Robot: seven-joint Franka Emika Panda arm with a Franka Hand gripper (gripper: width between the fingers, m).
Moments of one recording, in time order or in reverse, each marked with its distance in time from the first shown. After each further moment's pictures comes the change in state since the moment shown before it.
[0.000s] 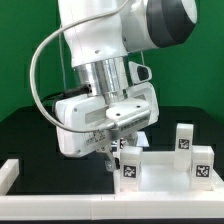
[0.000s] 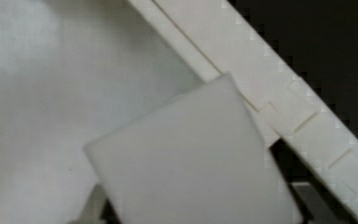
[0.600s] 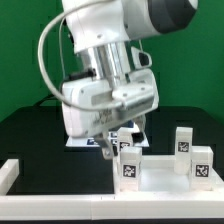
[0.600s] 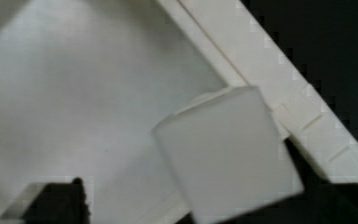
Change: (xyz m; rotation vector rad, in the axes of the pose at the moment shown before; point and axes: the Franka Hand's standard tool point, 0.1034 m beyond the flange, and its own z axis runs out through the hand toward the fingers) arm -0.002 0.023 -0.039 -0.005 -0.037 -0.071
